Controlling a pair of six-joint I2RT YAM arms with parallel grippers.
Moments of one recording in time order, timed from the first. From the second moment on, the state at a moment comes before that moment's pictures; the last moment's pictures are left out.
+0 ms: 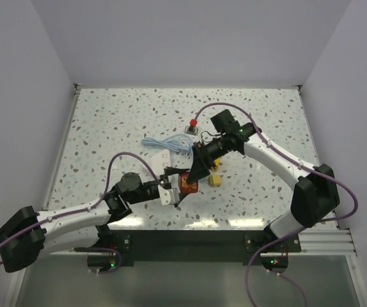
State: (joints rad) left arm -0.95 0.98 0.32 0.66 0.36 0.51; right arm 0.59 1.56 1.25 -0.76 -1.13 -0.02
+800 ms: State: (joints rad) left arm -0.94 1.13 0.34 0.70 0.26 0.31; right arm 0.51 1.41 1.07 -0.46 -0.85 0.21
